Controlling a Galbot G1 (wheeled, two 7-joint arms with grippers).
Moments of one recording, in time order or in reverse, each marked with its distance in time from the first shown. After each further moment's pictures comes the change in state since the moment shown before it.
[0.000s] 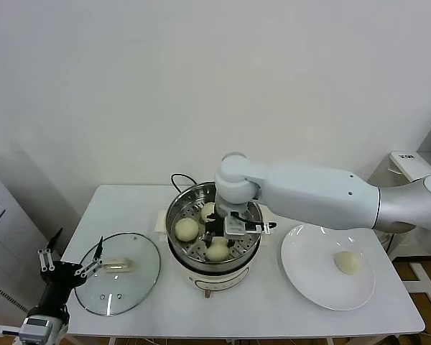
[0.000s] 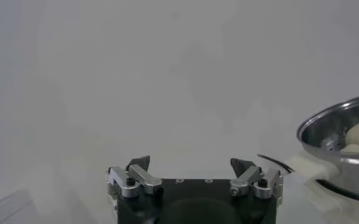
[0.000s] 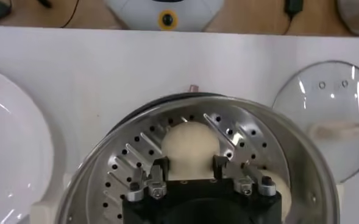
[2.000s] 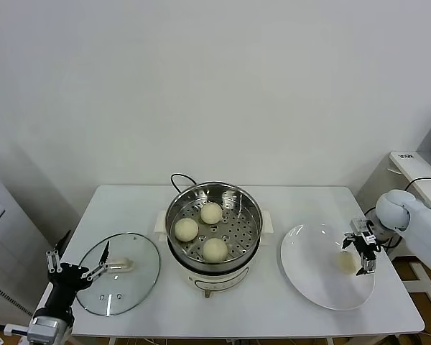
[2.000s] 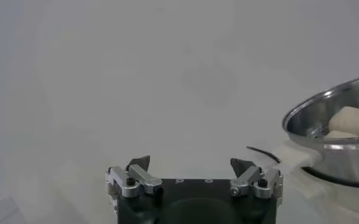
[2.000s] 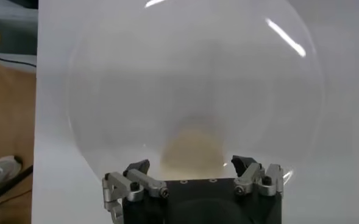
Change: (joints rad) left arm 0.015 0.034 0.029 0.011 0.036 0.003 -0.006; right arm -0.573 -0.527 0.515 -0.474 0.035 -0.469 0.026
